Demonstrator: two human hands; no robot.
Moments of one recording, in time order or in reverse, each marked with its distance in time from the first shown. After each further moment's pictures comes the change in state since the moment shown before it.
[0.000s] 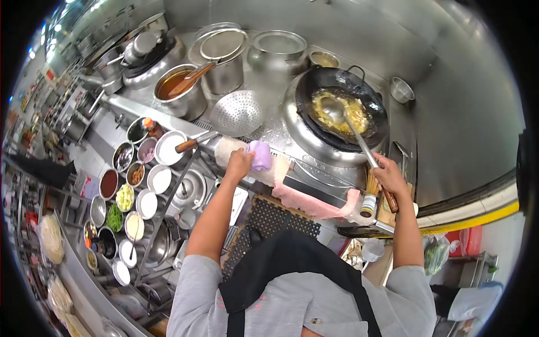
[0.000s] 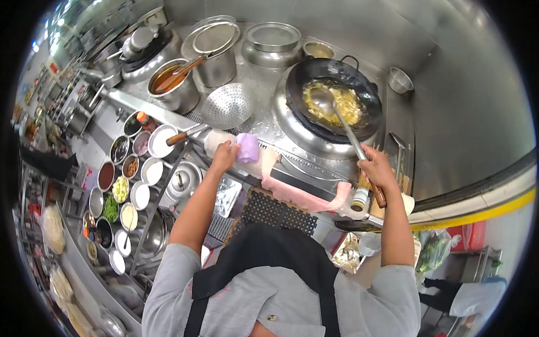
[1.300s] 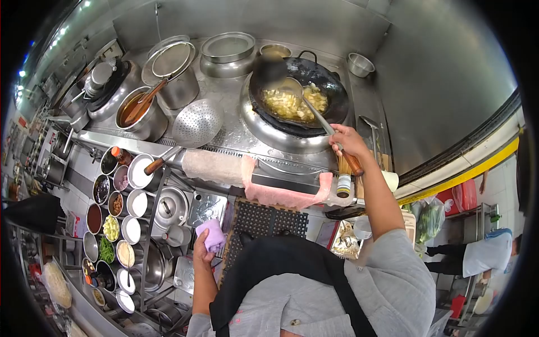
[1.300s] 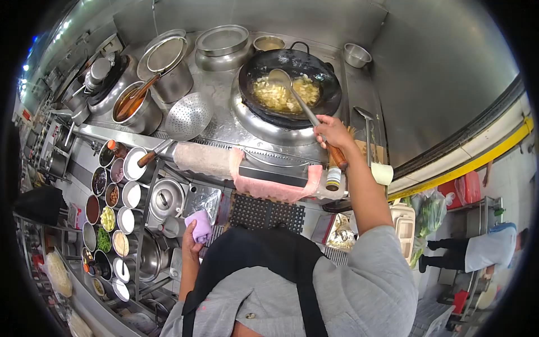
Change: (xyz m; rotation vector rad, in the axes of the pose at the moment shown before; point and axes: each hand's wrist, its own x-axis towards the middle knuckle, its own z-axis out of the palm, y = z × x) left_hand -0.236 -0.102 -0.010 -1.510 -0.178 -0.658; right_hand 0.036 0.017 -0.002 0.533 -0.037 0.119
